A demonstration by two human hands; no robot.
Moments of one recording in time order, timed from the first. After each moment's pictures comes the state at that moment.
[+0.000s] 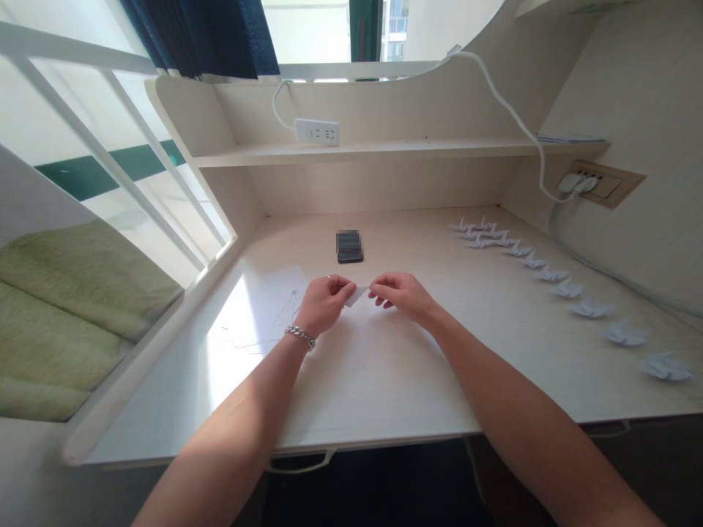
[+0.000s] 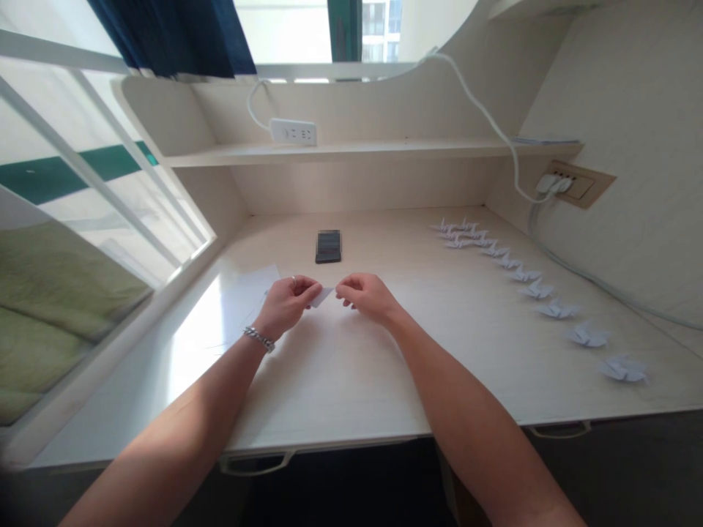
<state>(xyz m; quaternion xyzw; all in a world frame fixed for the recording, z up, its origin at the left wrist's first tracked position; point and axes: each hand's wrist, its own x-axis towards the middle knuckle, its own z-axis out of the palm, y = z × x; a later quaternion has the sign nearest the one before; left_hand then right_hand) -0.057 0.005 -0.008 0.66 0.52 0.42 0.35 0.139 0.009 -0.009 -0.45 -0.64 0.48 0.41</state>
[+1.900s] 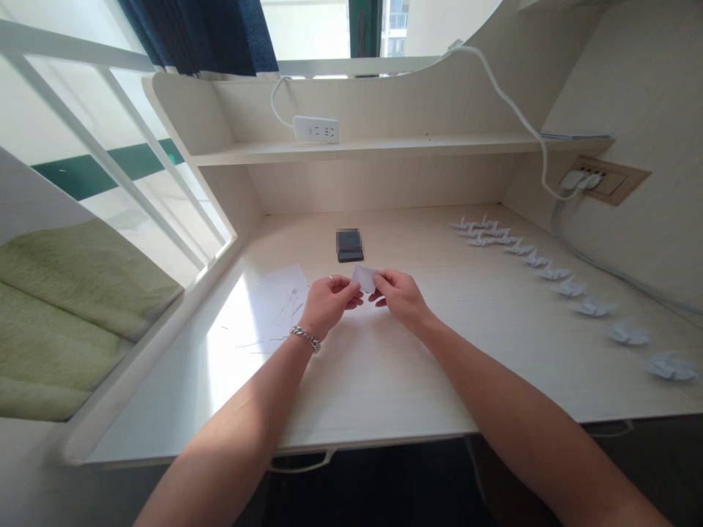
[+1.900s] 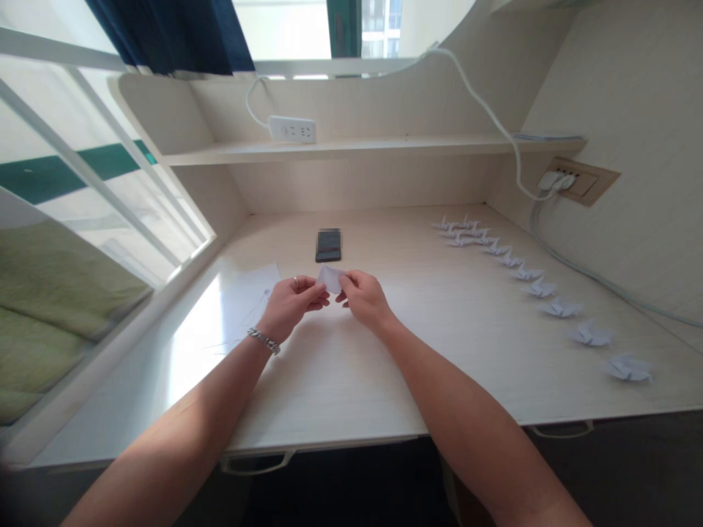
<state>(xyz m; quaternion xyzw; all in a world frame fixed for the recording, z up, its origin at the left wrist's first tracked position) -0.041 -0.006 -0.003 0.52 0.50 0.48 0.49 0.119 0.006 -0.017 -0.46 -0.57 0.47 0.49</state>
